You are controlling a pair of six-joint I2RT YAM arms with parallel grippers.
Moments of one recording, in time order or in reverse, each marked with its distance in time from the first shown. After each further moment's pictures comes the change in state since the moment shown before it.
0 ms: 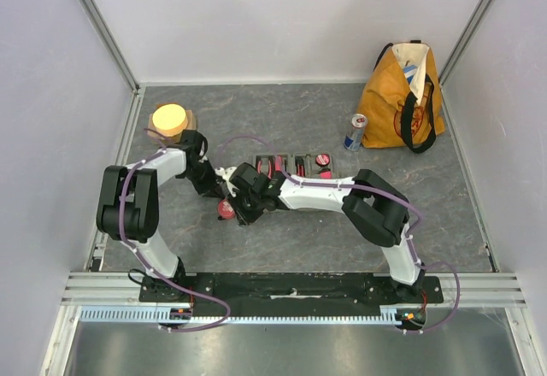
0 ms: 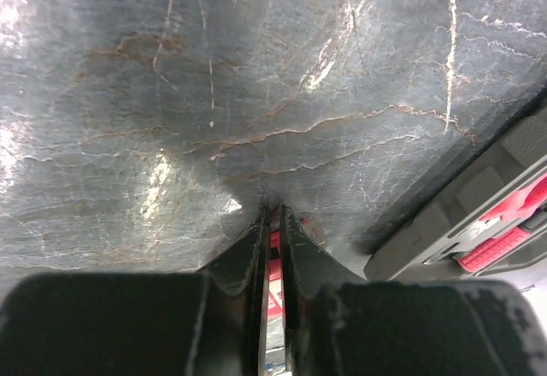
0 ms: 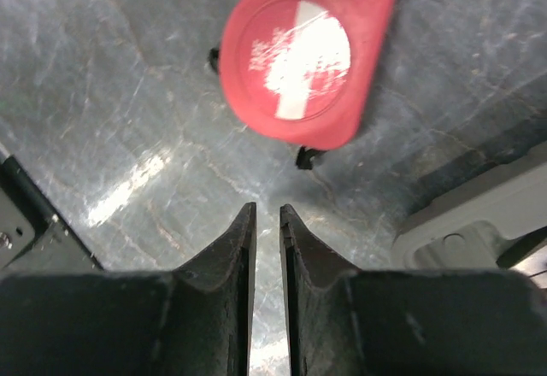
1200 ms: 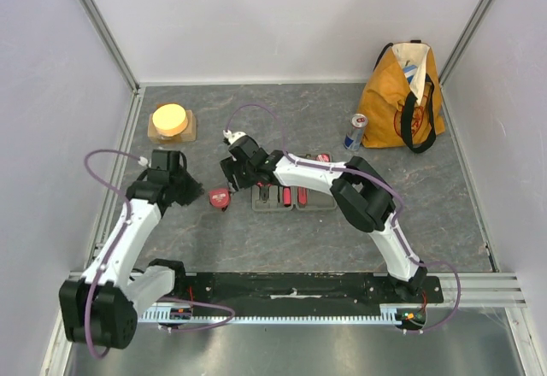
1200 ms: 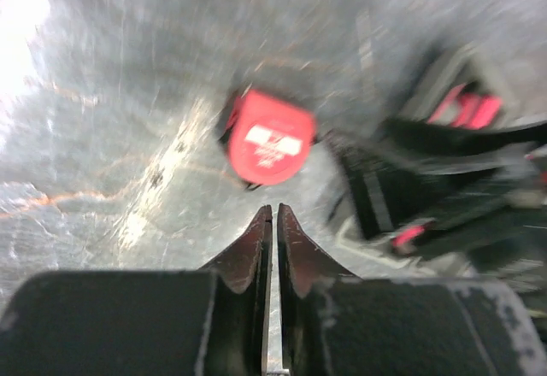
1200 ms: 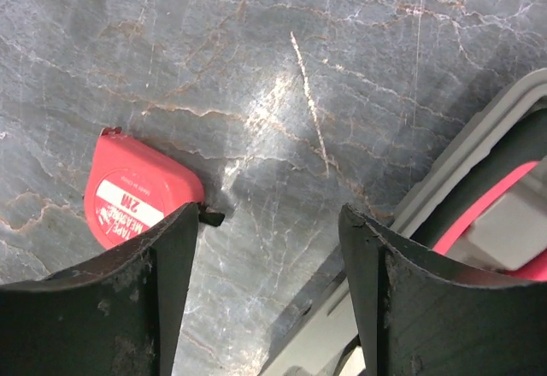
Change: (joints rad) left arm 0.000 -0.675 -0.303 -0.008 -0.207 -0.244; right arm -0.129 0.175 0.243 0.062 0.225 0.091
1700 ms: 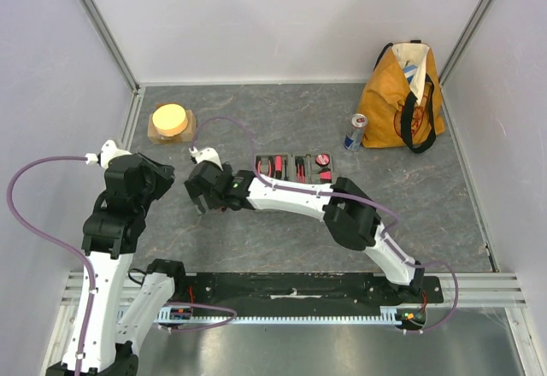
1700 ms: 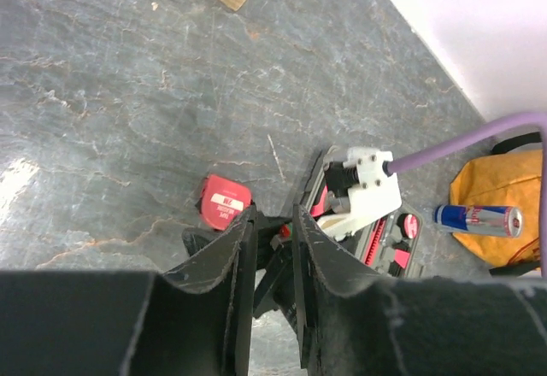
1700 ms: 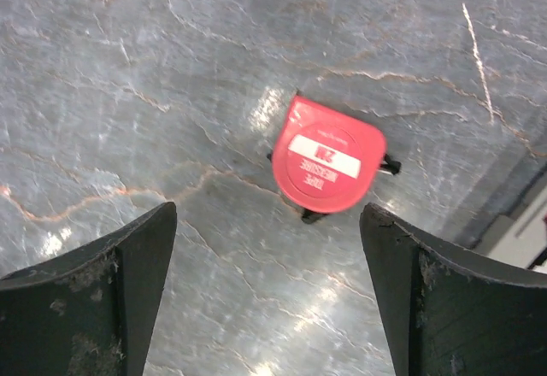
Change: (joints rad) left arm 0.000 -0.376 0.330 -0.213 -0.270 0.053; right arm 0.227 0.013 0.207 -0.213 0.251 0.137
